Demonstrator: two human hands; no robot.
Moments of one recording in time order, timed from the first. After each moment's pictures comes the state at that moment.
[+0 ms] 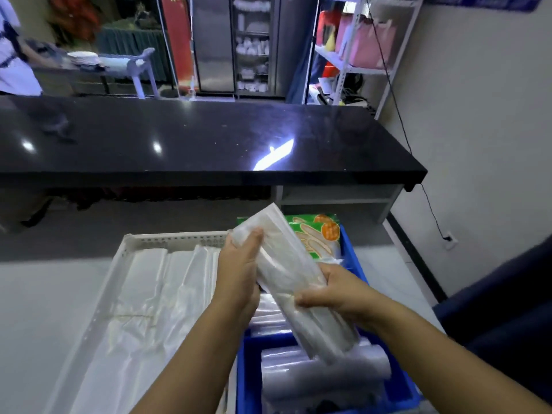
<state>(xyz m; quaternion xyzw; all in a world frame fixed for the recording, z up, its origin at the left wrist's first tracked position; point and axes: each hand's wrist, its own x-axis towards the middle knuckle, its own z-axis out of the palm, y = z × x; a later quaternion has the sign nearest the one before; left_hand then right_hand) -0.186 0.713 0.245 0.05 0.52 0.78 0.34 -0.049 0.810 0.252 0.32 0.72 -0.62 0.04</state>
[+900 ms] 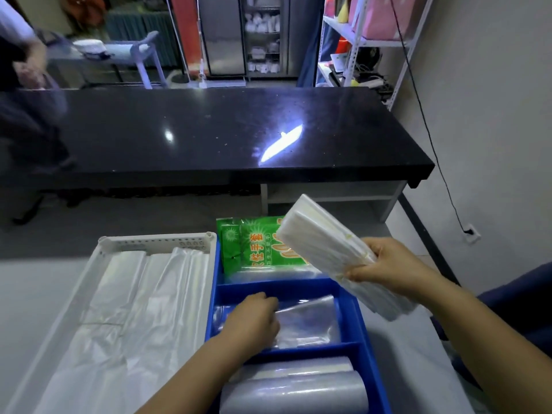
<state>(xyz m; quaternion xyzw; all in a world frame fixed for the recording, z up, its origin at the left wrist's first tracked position) -0.159 0.754 0.149 0.50 0.84 0.07 0.19 -0.004 0.940 0.255 0.33 0.83 -0.45 0.00</state>
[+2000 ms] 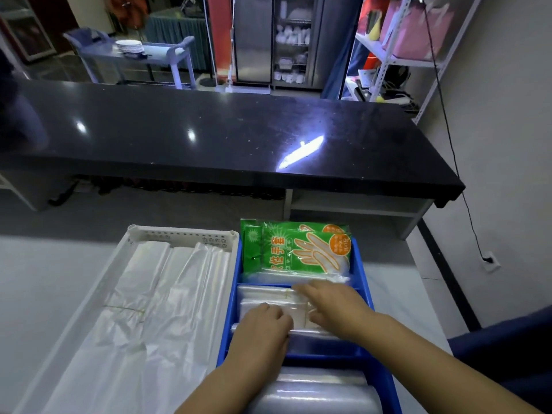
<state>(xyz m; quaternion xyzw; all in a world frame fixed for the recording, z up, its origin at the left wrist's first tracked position) -0.144 0.717 0.162 0.55 0.83 0.11 0.07 -0.070 0.879 0.182 0.13 0.98 -0.12 0.12</state>
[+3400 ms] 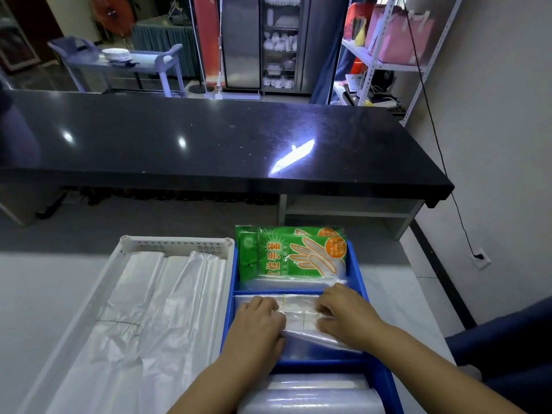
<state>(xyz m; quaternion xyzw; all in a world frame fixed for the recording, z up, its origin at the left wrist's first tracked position) -0.161 0.719 0.159 0.56 0.82 0.08 0.07 -0.051 0.891 0.166 0.21 0.96 -0.15 0.08</state>
